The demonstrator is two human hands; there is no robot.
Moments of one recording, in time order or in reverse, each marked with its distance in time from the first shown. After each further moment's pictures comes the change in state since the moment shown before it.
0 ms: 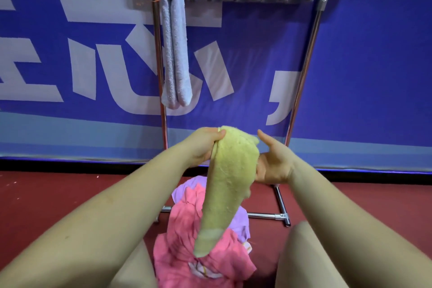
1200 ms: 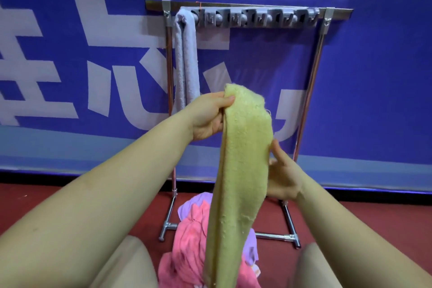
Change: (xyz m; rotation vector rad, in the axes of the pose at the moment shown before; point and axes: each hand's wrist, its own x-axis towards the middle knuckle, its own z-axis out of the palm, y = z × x) left_hand -0.037 0.110 0.007 -0.117 -0.149 0.180; right_hand -0.022 0.003 0.028 -0.261 -0.460 -0.239
